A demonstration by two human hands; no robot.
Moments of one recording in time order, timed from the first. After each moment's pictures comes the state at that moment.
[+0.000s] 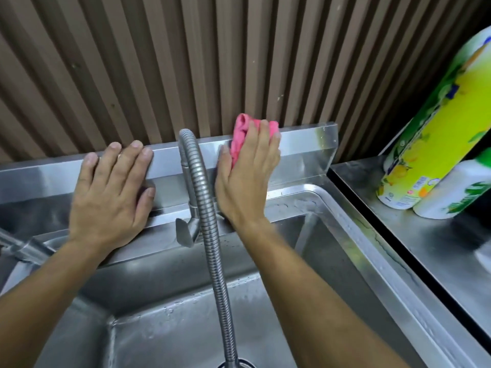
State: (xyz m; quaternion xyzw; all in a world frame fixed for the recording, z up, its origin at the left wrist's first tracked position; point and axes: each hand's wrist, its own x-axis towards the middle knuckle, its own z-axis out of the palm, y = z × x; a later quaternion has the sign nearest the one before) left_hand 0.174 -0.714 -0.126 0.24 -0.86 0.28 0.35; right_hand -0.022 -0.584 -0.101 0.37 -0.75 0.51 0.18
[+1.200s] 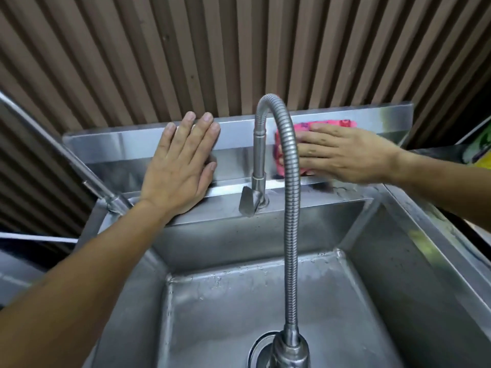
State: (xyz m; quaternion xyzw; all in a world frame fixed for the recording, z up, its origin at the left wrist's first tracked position) left_hand 0.181 -0.711 -0.120 0.24 -0.87 0.30 0.29; right_hand -0.158 -0.544 -0.082 0.82 -0.41 -0.10 0.39
